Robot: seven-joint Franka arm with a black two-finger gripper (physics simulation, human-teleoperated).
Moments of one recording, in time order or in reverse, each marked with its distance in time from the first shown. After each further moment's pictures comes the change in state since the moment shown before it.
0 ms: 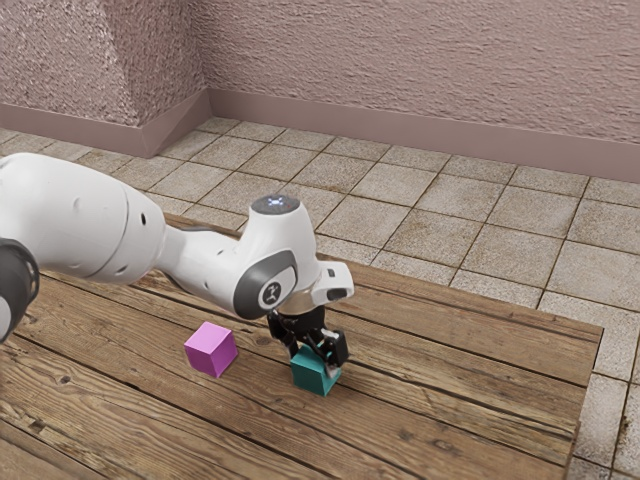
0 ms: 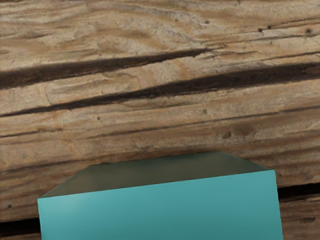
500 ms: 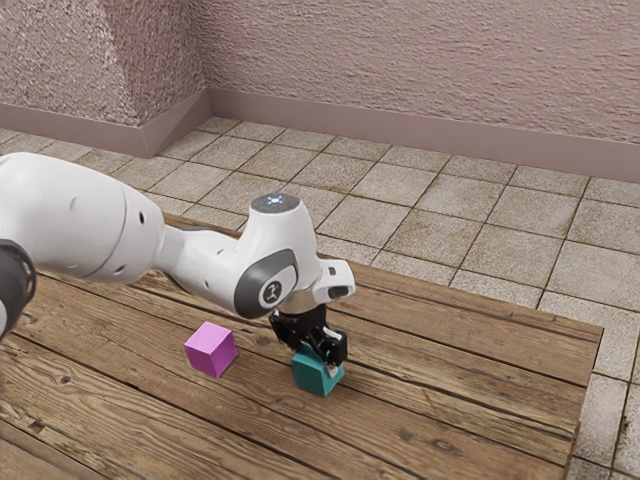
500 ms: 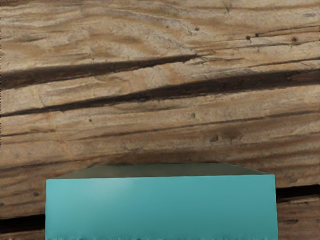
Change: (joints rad) arm -0.008 -0.009 0.002 -0.001 -0.010 0.001 -0.015
